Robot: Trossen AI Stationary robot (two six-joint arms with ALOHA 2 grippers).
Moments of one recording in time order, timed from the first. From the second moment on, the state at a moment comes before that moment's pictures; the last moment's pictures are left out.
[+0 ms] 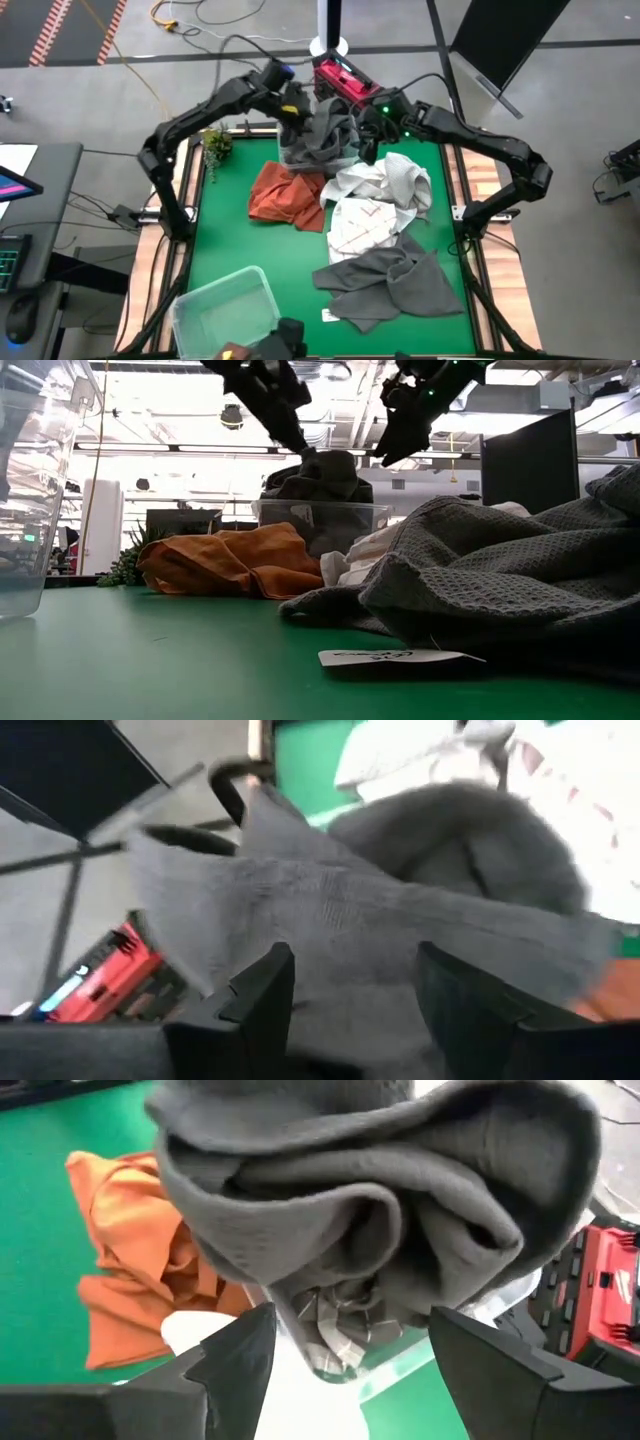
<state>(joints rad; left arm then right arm) 0.67 1.81 1.86 -0.82 0.33 0.70 -0.52 1.48 1.39 -0.63 -0.07 -0.13</state>
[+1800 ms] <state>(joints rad) 0.65 2.02 1.93 -0.96 -0.10 0.30 -0.37 1.35 1.28 -0.54 -0.03 -0.11</state>
